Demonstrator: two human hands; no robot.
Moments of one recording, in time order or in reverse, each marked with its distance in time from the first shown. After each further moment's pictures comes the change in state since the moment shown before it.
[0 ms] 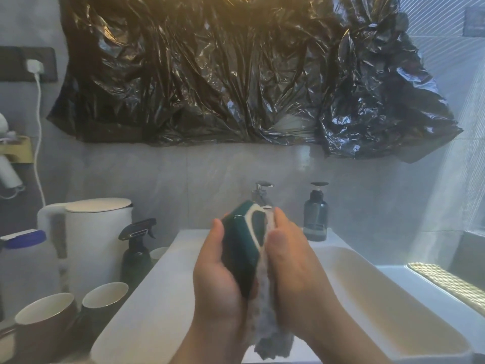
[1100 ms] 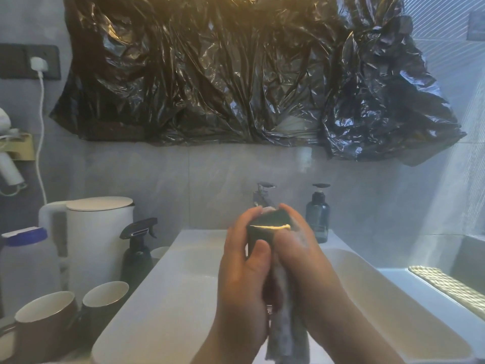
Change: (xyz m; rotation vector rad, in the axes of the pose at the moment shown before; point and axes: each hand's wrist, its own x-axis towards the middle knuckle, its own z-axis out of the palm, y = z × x) left_hand -0.004 -0.011 -0.019 0.642 -0.346 0.409; right_hand -0.004 -0.016 -0.005 0.575 -0.095 0.180
